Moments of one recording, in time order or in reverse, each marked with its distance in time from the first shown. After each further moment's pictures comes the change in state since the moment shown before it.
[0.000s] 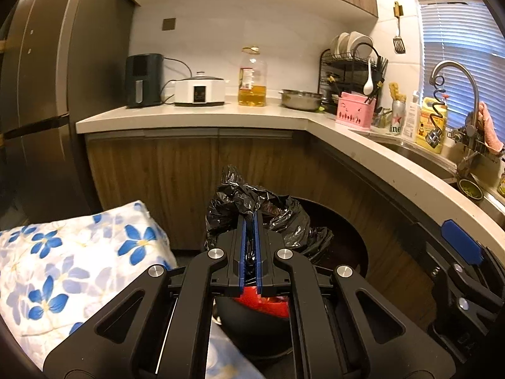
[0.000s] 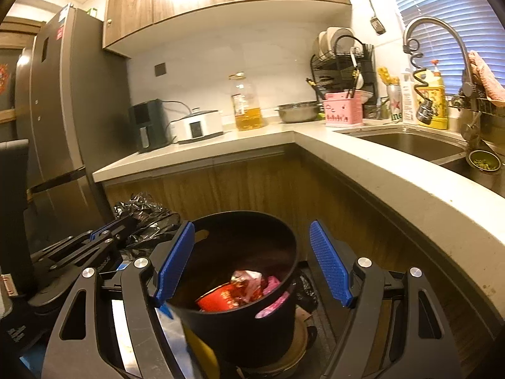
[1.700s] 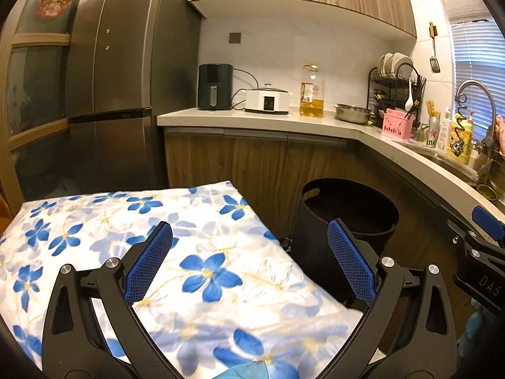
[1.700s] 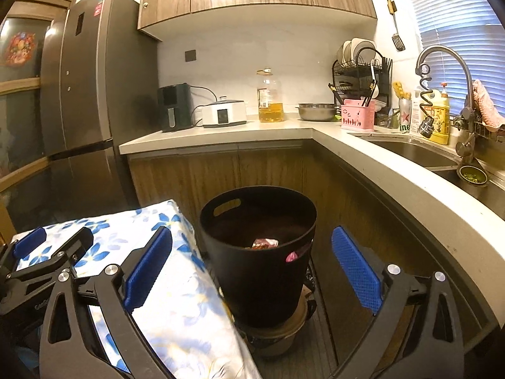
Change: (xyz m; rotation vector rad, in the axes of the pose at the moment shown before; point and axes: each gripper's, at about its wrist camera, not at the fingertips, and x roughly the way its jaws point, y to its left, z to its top) left arm -0.174 0.074 -0.058 -0.083 -0.054 0.245; right arm -0.100 0.058 -0.026 -0.123 0.044 0.044
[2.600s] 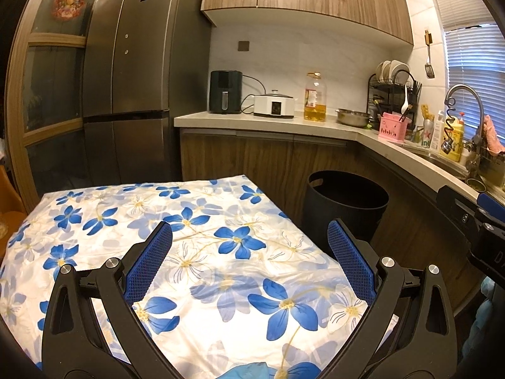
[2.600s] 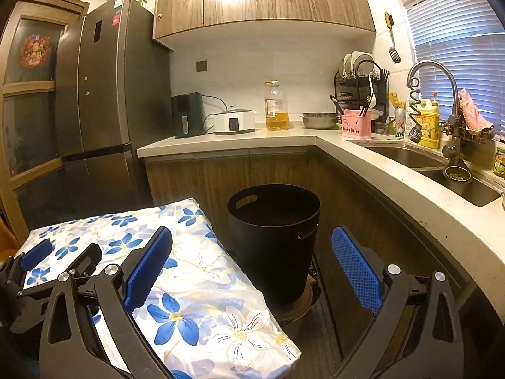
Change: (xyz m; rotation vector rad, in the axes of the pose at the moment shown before) left arm -0.088 0.033 -0.033 -0.004 -0.017 0.015; right arm -0.086 0.038 -0.018 -0.007 -0.038 0.006
